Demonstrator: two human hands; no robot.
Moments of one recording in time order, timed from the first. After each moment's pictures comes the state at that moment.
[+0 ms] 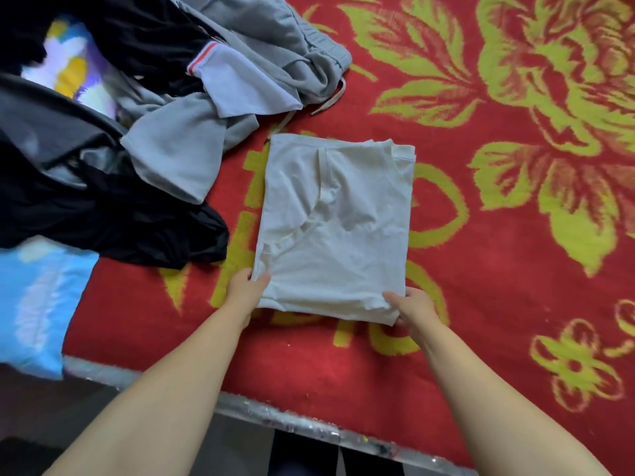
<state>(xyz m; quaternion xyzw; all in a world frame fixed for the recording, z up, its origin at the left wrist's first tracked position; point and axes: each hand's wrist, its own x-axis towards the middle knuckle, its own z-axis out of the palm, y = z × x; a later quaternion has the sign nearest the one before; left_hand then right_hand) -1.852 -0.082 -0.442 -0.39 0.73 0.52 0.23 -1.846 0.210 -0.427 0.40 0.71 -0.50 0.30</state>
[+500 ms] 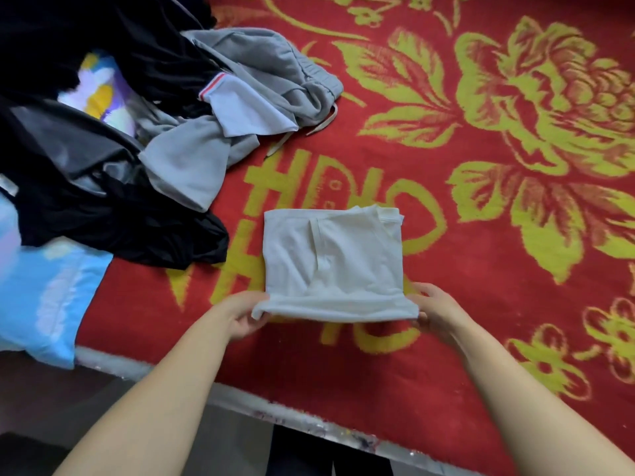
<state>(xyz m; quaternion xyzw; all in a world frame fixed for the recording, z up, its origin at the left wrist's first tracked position) -1.832 -0.071 -0.379 -0.52 0.44 0.64 0.35 -1.851 0.265 -0.348 0.35 0.63 -0.59 0.36</state>
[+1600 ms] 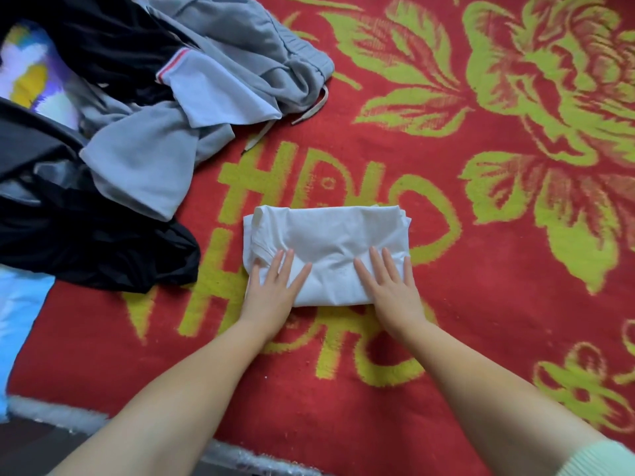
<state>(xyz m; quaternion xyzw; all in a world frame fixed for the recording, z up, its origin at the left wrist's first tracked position) -1.878 -0.023 -0.464 0.20 0.96 -0.06 0.18 -1.890 0.221 -0.458 -0.18 0.97 0.02 0.16</state>
